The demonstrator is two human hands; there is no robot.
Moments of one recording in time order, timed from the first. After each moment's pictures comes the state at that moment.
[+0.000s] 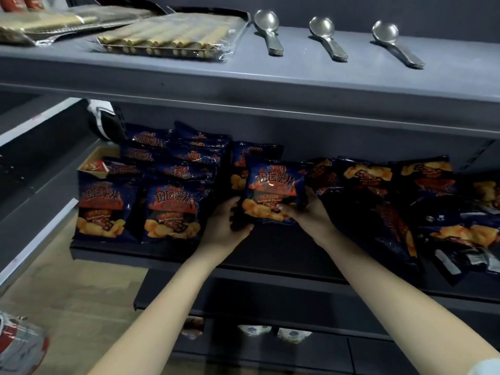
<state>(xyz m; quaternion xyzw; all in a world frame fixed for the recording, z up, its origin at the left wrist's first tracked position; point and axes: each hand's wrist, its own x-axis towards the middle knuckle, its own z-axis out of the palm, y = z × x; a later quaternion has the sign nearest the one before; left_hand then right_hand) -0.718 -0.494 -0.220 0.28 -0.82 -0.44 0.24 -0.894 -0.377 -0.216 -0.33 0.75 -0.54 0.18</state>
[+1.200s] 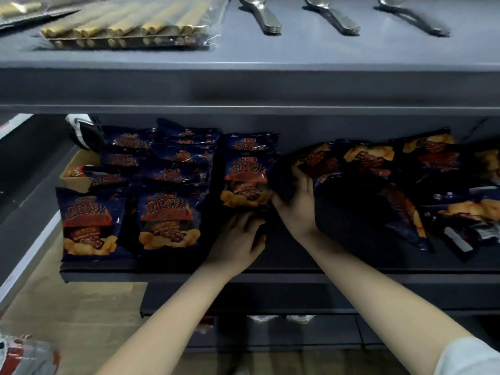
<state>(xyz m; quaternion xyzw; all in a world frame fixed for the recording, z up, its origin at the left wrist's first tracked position) -0.723 -0.499 -0.245 0.13 -0.97 -0.14 0.12 -0.867 -0.418 -0.232 -0.32 0.78 -0.53 -0.05</state>
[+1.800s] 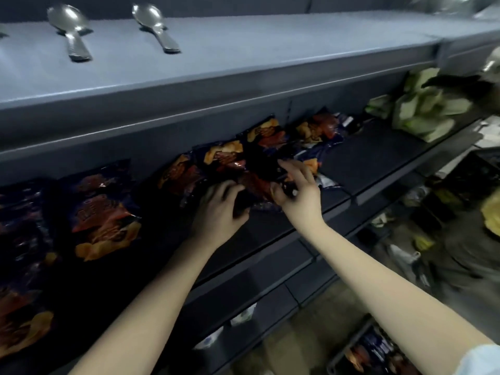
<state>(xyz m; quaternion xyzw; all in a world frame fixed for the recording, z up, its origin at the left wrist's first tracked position) -0.870 -0.375 -0.200 -0.08 -0.96 -0.17 0.19 -0.908 -0.193 -0.183 -0.19 0.83 -0.46 -0.25</state>
